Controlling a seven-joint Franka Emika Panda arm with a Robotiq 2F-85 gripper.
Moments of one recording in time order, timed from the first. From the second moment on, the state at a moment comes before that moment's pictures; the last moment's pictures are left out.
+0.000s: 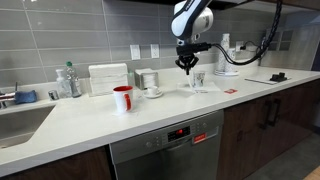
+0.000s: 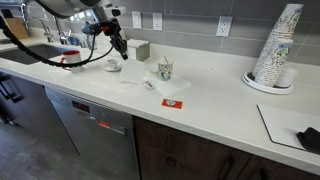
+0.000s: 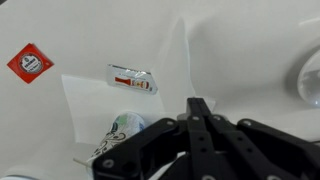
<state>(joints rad) 0.13 0.23 -0.13 -1.90 -0.29 2.34 0.58</state>
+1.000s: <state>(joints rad) 0.06 0.10 -0.12 -1.85 -0.29 2.41 0.60</state>
